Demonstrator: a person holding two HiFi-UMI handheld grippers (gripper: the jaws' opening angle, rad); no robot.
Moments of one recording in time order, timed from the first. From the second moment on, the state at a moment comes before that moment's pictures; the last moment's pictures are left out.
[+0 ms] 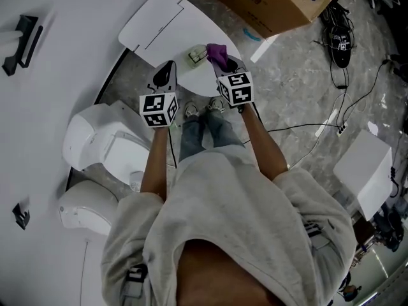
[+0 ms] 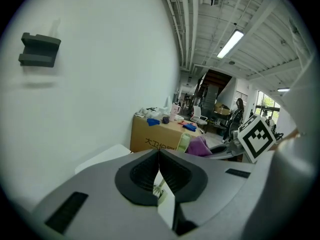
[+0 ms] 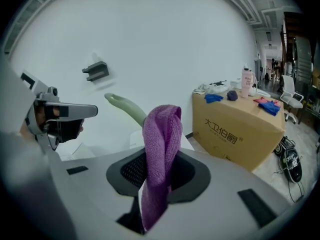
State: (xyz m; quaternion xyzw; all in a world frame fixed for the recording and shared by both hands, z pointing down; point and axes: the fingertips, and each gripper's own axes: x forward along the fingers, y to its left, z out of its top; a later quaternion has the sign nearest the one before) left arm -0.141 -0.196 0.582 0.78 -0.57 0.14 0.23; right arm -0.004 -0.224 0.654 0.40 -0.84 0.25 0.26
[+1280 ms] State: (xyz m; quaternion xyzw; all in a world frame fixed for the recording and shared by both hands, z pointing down) left arm -0.158 -0.186 0.584 0.76 -0.59 0.15 0.23; right arm 0.010 -0.194 0.789 0.36 -0.78 0.38 0.36
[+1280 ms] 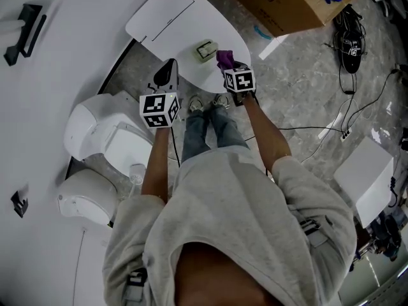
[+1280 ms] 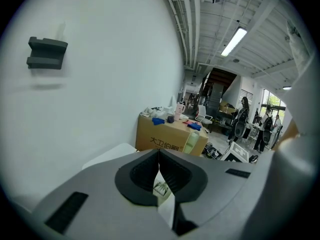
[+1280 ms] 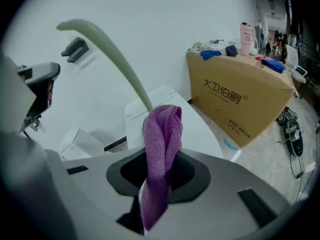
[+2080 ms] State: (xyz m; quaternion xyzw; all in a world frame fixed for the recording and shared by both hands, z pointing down) left arm -0.131 -0.175 0.571 0.77 -0.58 0.13 0.22; right arm -0.025 -0.238 0.558 0.33 -0.90 0.09 0.27
